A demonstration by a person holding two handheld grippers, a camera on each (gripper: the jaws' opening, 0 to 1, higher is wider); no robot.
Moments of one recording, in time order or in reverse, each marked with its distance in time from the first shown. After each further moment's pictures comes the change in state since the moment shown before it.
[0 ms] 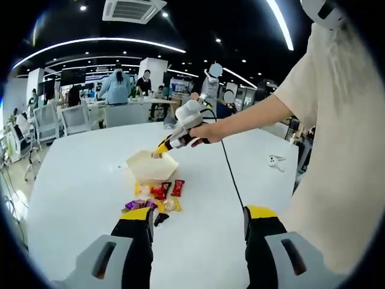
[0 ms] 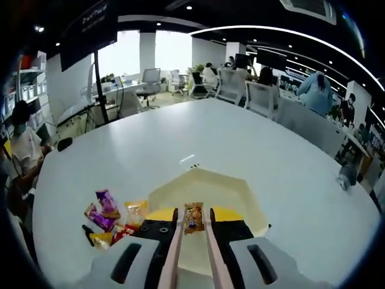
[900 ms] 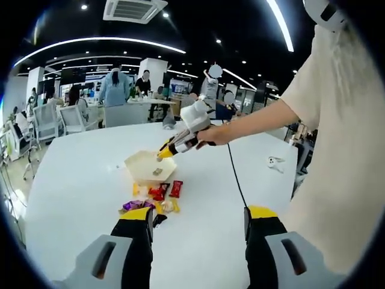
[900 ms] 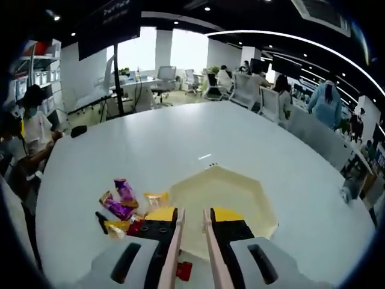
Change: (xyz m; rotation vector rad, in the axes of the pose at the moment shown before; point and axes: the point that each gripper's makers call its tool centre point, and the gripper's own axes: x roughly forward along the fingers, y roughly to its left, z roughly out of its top) left arm 0.004 -0.002 0.001 -0.007 -0.012 -0.007; right arm -0.028 0.053 -0.014 -0.135 0.005 0.077
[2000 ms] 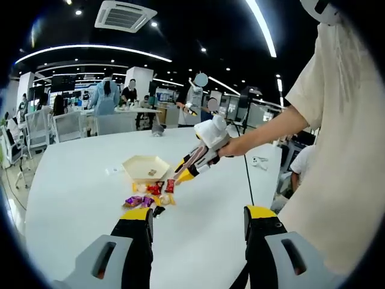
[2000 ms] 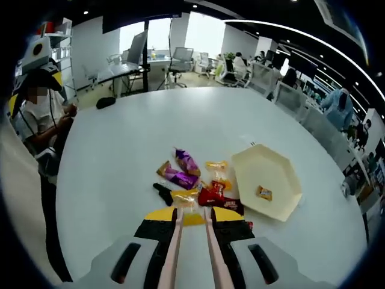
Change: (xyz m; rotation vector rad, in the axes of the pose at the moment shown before) left arm -0.082 0.011 -0.026 0.041 -0.057 -0.112; right arm -0.042 0.110 -0.030 -0.074 0.160 -0.005
